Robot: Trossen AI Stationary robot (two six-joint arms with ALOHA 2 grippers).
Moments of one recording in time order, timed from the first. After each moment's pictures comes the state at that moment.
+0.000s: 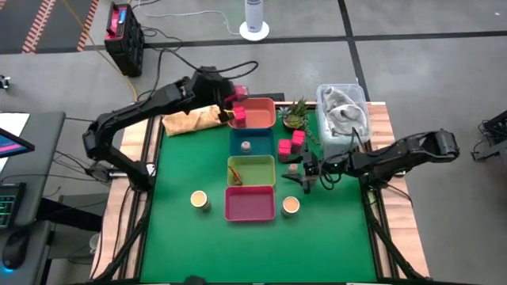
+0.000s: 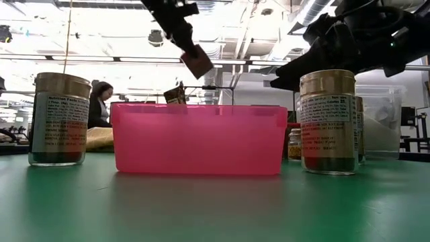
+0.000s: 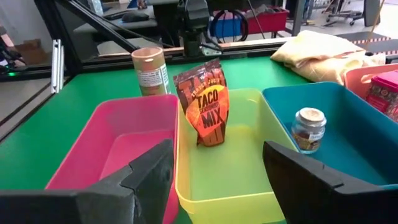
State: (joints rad) left arm 0.49 1.51 1.53 -0.56 -0.28 0.48; right arm -0.03 1.22 0.32 0.70 0.00 0.08
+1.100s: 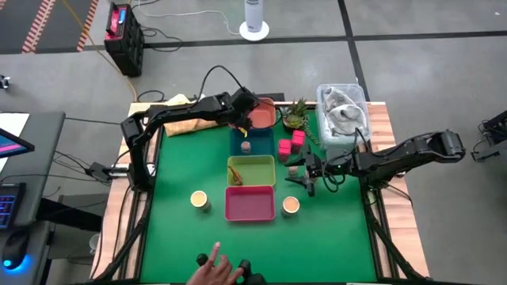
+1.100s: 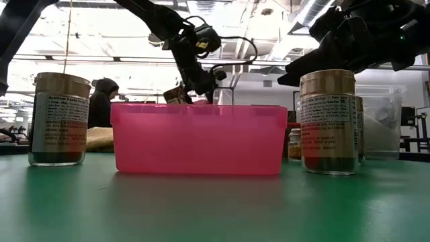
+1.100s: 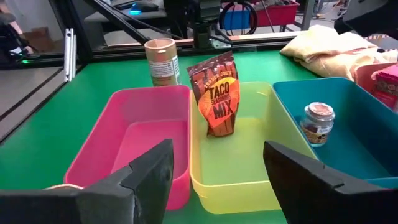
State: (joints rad) left arm 0.47 1.88 1.53 -0.51 -0.44 1.78; right arm 0.00 1.13 0.32 0.57 0.00 0.07
